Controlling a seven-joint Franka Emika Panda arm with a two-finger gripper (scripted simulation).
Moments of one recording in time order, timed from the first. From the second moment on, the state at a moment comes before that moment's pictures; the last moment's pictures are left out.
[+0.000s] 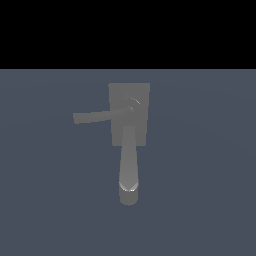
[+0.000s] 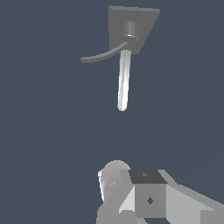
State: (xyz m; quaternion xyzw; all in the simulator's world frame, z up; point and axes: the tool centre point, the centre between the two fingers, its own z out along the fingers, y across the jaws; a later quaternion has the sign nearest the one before) arm -0.266 0.020 0.478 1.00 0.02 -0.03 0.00
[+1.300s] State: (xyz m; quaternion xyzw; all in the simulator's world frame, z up) arm -0.250 0.007 0.544 0.95 -0.04 0.13 0.27
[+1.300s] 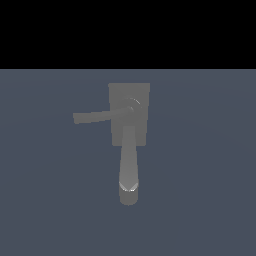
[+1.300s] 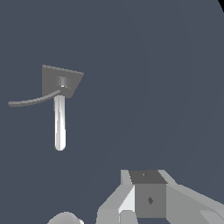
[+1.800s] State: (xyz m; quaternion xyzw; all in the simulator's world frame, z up) arm -0.244 0.031 0.604 0.86 -0.05 0.25 0.45
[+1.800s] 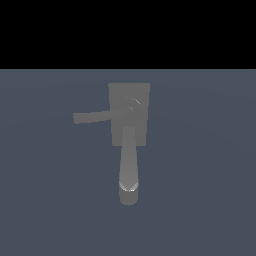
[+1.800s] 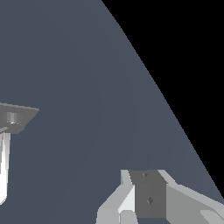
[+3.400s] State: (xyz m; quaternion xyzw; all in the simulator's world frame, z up) arm -0.218 0.197 0.654 0.52 0.06 0.42 0.74
